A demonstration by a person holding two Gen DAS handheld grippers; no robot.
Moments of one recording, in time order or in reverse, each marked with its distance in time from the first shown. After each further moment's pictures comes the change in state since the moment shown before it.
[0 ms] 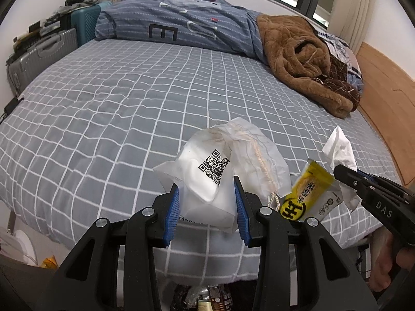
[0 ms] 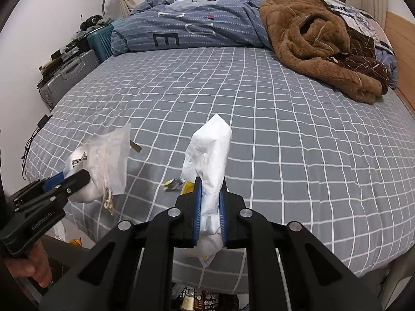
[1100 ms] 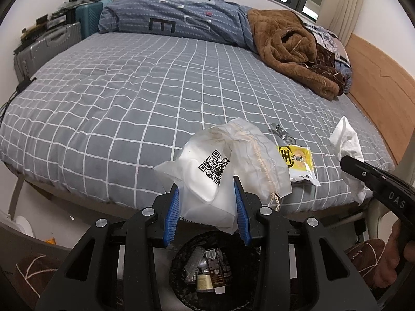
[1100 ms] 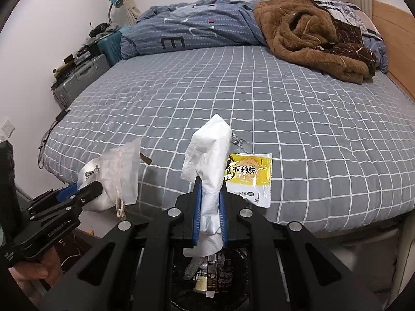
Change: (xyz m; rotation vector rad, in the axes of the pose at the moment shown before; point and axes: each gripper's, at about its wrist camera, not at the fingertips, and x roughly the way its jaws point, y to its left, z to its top) left arm -0.063 -0.001 -0.088 0.014 0.015 -0.022; right arm -0.077 0.008 -0.093 0.050 -0.035 0.044
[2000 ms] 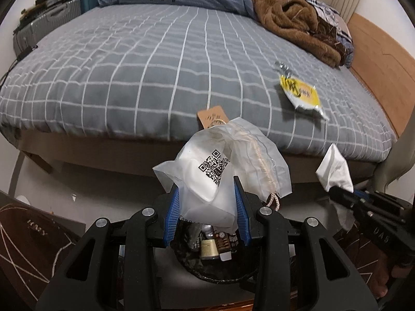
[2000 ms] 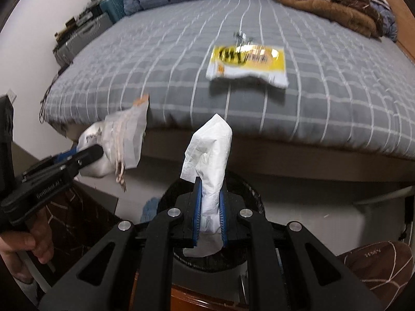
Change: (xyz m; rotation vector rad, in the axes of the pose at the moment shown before) left arm 0.014 0.009 -0.090 0.014 0.143 0.009; right arm 0.027 0.008 -0.121 -0.009 0.243 0.033
